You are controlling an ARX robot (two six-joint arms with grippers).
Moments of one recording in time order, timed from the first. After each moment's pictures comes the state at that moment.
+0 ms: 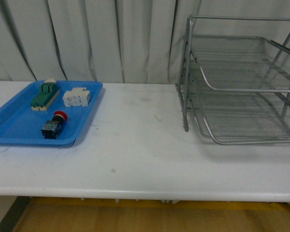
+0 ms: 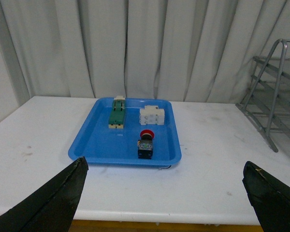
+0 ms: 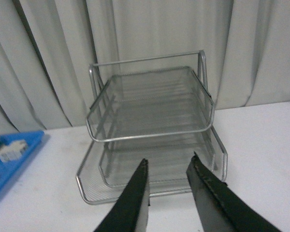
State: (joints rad) left arm 0.00 0.01 0.01 0.00 0.00 -0.01; right arm -0.09 0.57 0.15 0.44 -0.10 0.11
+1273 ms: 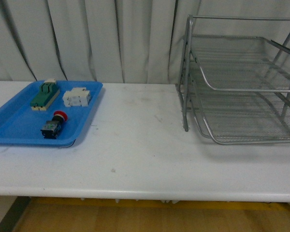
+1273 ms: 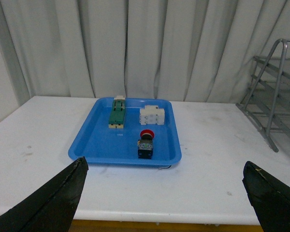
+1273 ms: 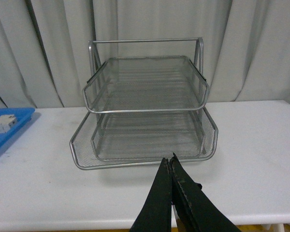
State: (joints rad) left arm 0.00 0.01 0.01 0.00 0.00 -0.01; right arm 0.00 0.18 0.01 0.18 0.00 0.01
